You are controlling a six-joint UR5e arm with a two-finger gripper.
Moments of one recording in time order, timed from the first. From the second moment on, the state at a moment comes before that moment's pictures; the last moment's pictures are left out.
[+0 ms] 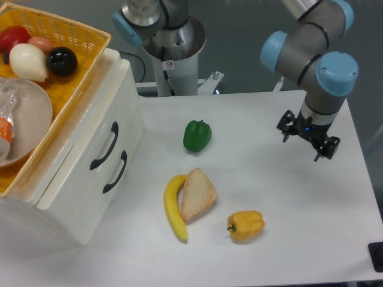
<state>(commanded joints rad) 2.80 -1.92 -1.62 -1.12 1.43 1.33</state>
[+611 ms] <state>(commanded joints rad) 2.65 -1.90 -1.62 -1.29 1.24 0.99</state>
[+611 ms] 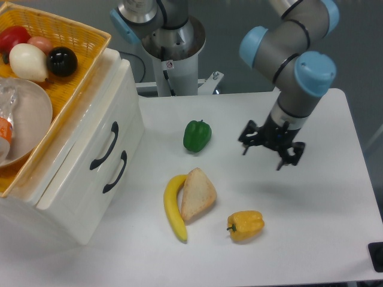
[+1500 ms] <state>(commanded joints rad) 2.49 -1.80 -1.59 -1.55 1.12 0.87</state>
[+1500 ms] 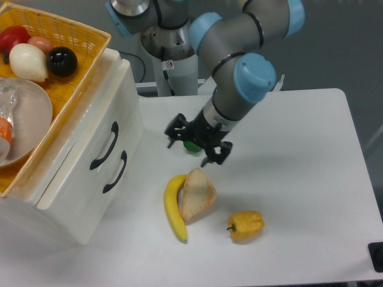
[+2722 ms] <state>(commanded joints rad) 2.41 -1.85 -1.55 -1.56 1.00 0.82</state>
